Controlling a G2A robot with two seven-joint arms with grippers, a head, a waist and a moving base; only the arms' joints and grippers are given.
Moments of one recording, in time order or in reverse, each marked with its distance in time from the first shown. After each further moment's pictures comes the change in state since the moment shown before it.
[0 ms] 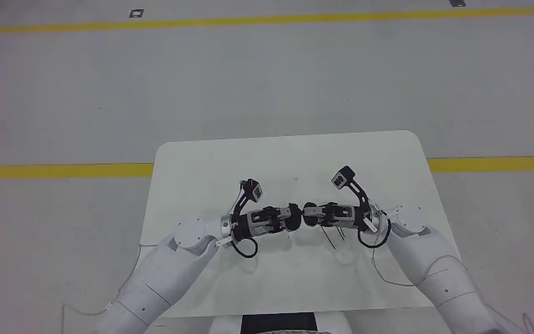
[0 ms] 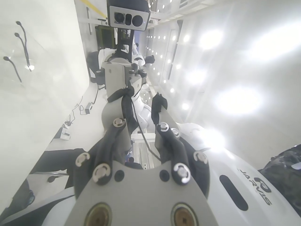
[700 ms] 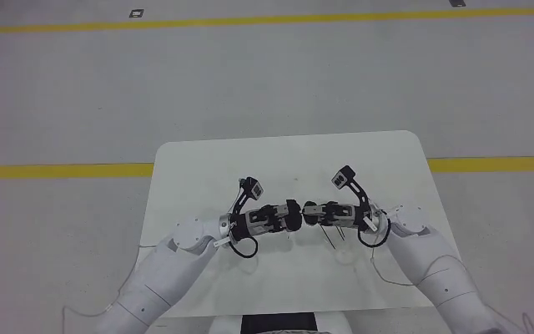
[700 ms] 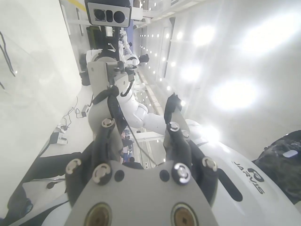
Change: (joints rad) left arm 0.009 -0.006 -0.015 -0.012 -0.021 -0.039 -0.030; right arm 0.005 0.000 -0.007 0.012 0.022 0.005 -0.005
